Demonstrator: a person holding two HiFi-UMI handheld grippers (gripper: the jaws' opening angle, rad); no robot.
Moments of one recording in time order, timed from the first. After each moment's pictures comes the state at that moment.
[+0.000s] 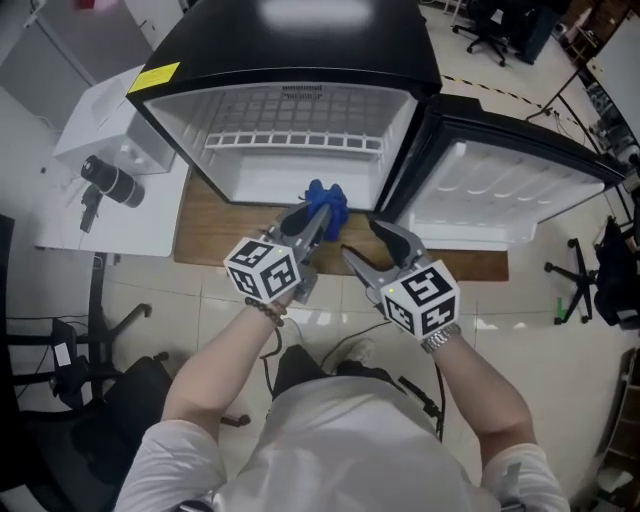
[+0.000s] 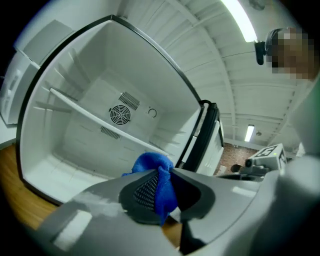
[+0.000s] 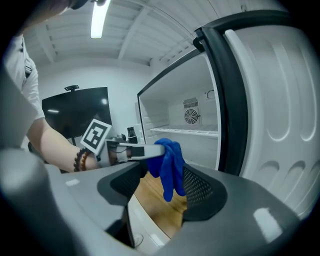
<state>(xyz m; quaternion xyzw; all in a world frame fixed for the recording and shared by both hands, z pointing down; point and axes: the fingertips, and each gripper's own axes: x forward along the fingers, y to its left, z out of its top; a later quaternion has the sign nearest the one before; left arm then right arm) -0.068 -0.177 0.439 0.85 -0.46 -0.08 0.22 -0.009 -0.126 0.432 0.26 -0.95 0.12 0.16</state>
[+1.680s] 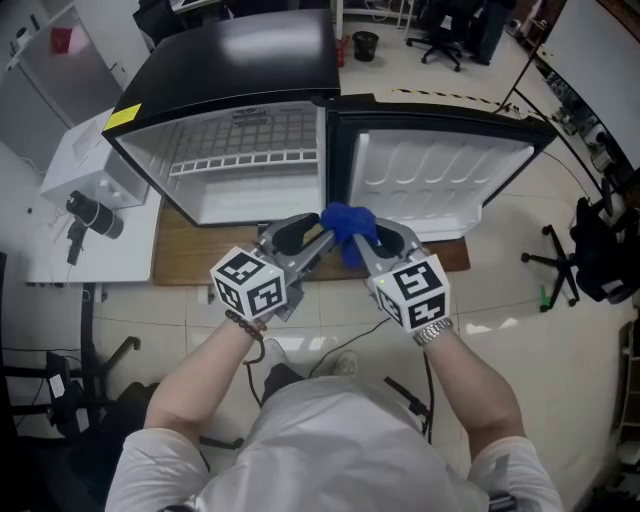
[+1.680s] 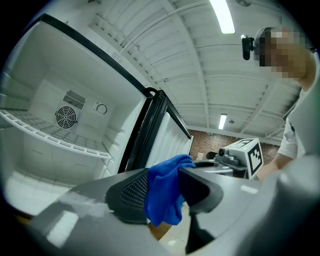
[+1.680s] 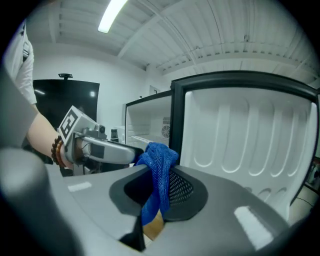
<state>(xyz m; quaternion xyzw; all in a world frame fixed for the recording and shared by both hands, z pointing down) 0.047 -0.127 0.377 0.92 -0.34 -0.02 0.17 0.096 -0.132 0.377 0.37 -0.92 0.04 0.15</state>
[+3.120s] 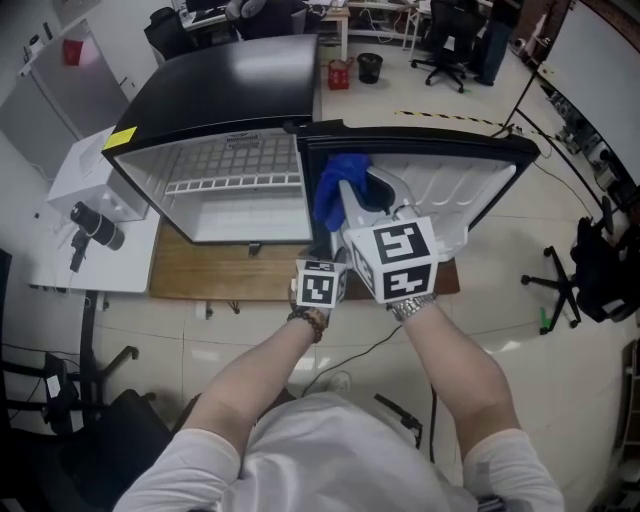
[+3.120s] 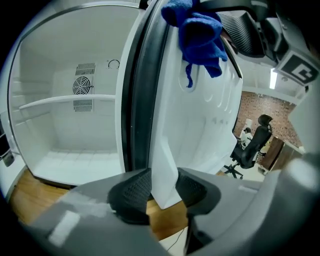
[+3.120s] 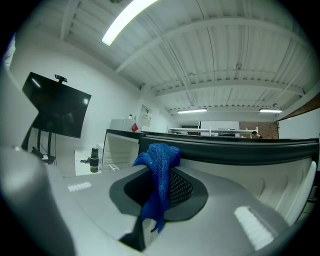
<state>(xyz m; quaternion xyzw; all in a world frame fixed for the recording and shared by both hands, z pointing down) 0.101 -0.198 0.529 0.78 -0.54 0.19 0.24 0.106 -0.201 0.250 0.43 -0.90 -0.05 0.05</state>
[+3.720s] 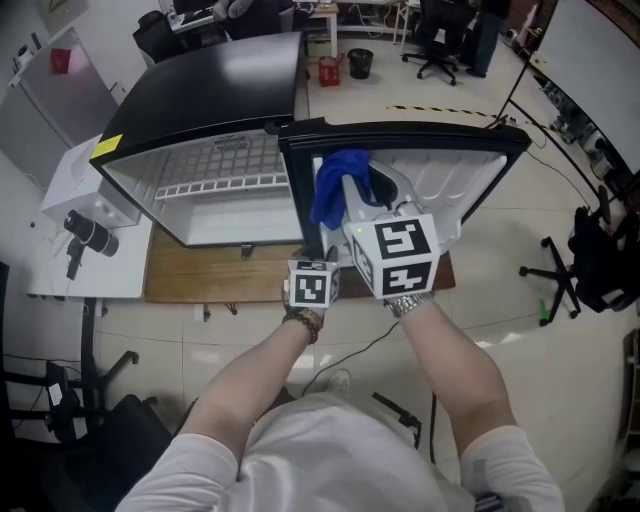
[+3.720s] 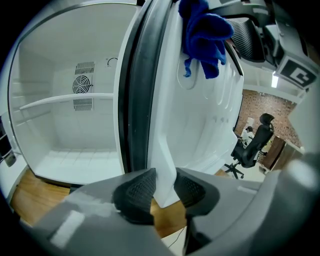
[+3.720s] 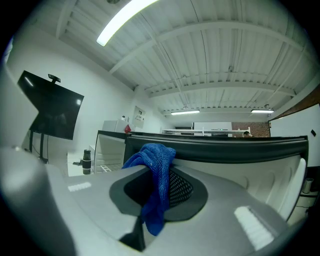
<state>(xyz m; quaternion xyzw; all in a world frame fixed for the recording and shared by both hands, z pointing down) 0.102 -0.198 0.531 0.78 -0.55 0.20 0.24 0.134 -0.213 0.248 0.46 -0.88 -0.04 0.04</state>
